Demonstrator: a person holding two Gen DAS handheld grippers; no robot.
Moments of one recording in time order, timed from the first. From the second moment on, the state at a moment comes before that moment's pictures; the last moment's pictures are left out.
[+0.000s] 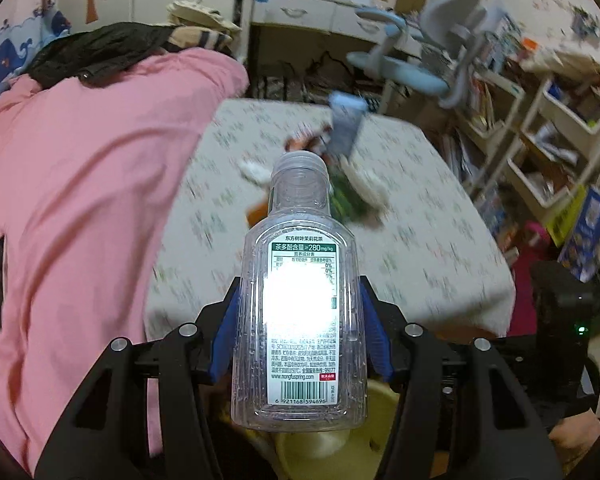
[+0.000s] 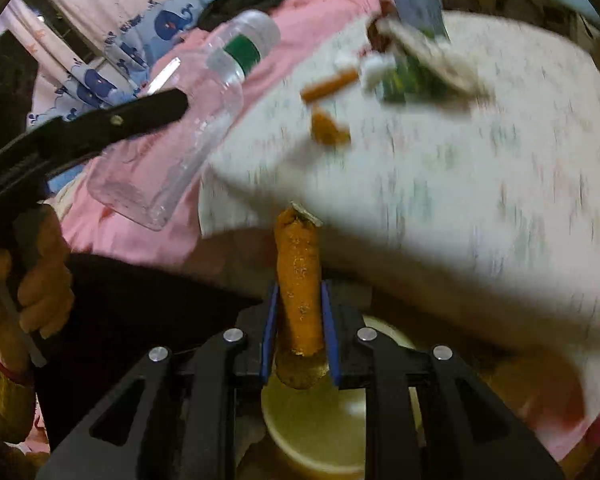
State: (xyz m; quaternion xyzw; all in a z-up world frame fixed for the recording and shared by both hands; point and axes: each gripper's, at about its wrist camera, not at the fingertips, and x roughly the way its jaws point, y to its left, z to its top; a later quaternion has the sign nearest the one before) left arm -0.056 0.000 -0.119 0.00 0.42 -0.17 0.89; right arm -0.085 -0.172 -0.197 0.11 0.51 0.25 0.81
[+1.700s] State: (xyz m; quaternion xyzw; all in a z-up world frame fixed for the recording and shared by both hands) left arm -0.093 0.007 -0.126 0.01 0.42 -0.13 0.90; right arm -0.136 -0.229 -0.163 0.16 0.34 0.07 0.92
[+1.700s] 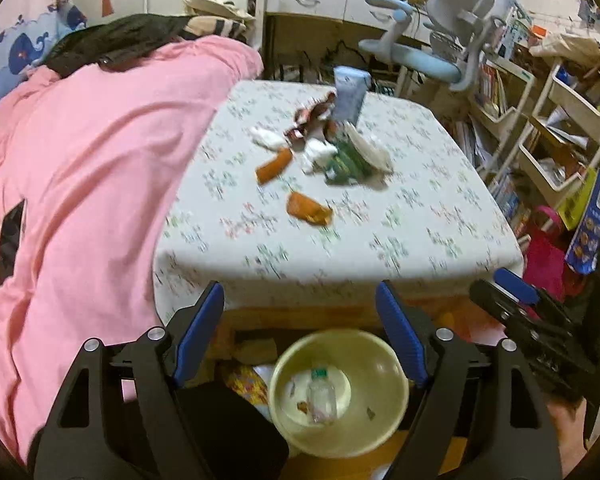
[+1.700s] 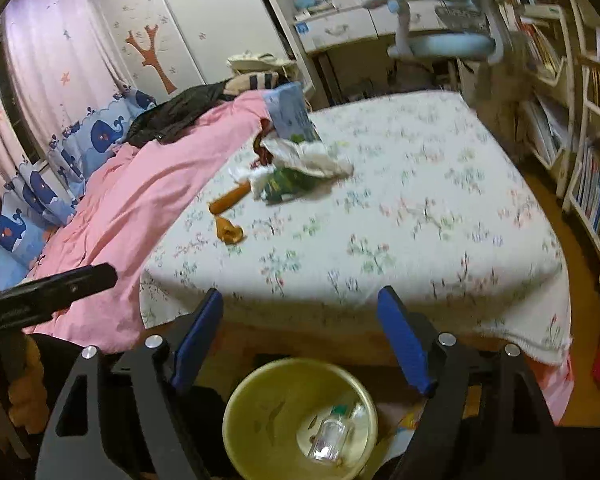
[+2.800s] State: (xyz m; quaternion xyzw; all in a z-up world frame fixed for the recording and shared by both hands) left arm 0.094 -0.016 -0.156 0.03 0.42 -0.10 0.90; right arm 0.023 -0.221 -0.133 0.02 0.36 0.13 0.92
